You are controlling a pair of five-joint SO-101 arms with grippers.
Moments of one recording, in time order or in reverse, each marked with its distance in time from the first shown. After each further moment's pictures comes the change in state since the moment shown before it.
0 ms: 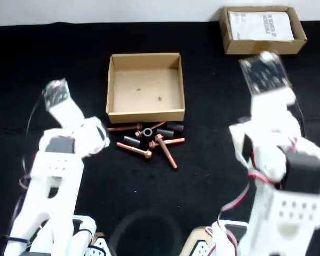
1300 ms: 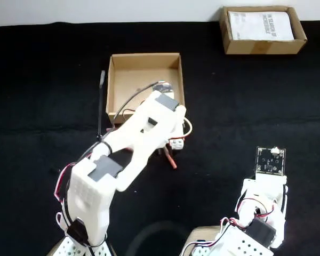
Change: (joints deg) left arm 30.5 66.8 -56.2 22.4 10.9; right arm 28.0 -60.3 88.7 -36.4 7.9
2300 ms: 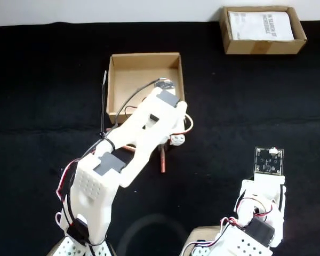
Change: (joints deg) left arm -0.7 3.2 -6.5 2.9 -0.1; right arm 0.0 0.0 2.0 -0.4 0.0
